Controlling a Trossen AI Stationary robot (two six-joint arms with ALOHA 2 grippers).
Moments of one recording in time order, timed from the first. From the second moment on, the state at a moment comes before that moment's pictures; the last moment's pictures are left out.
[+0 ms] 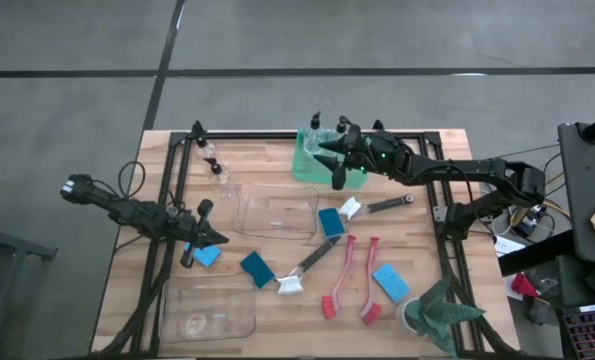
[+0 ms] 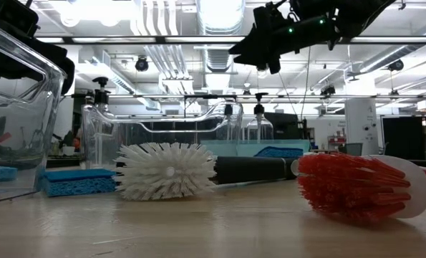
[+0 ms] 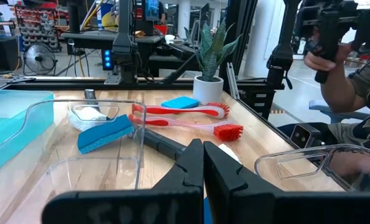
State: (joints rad) left arm -0.39 0.17 0.01 0.07 -0.17 -0.09; right arm -0.35 1.38 0.83 0.42 -0.03 0.14
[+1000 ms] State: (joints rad) left arm -0.39 0.17 0.01 0.07 -0.17 -0.09; right arm -0.31 1.61 0.92 0.60 -0.19 0.14
